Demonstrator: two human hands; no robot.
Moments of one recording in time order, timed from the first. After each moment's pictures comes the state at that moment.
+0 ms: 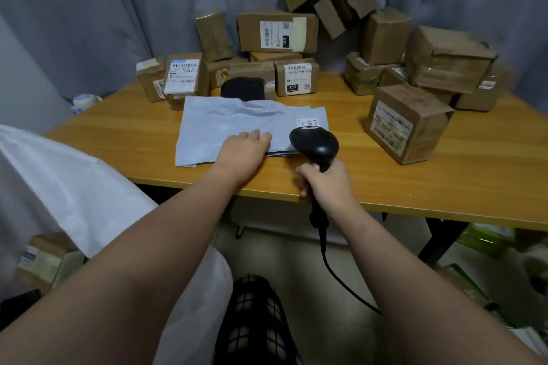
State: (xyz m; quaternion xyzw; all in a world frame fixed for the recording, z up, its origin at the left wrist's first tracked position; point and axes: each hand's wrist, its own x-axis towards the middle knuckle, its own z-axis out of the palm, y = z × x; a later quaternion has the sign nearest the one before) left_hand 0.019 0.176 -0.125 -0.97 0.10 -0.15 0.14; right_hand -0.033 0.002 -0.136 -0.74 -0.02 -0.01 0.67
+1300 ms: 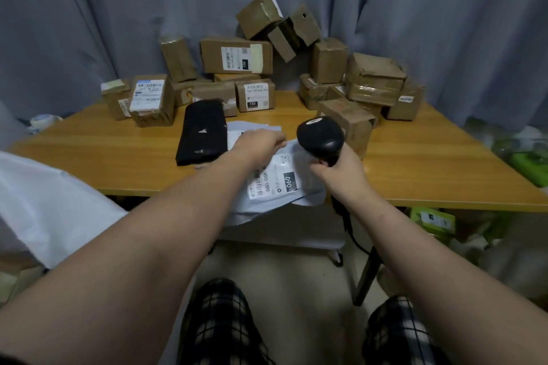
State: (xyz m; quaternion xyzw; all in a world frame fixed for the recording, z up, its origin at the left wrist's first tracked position) left_hand 0.007 0.078 -0.074 -0.98 0.18 -0.06 -0.09; right_hand -0.064 -0.092 -0.095 -0.85 -0.02 -0.17 0.50
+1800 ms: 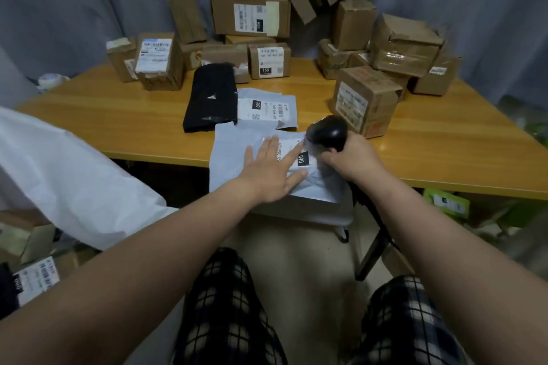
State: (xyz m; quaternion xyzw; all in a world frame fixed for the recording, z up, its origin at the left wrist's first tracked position) left_hand -0.058 0.078 -0.148 -0.99 0.13 0.06 -0.05; right_hand -0.041 -0.093 -0.120 -0.94 0.02 -0.05 0.33
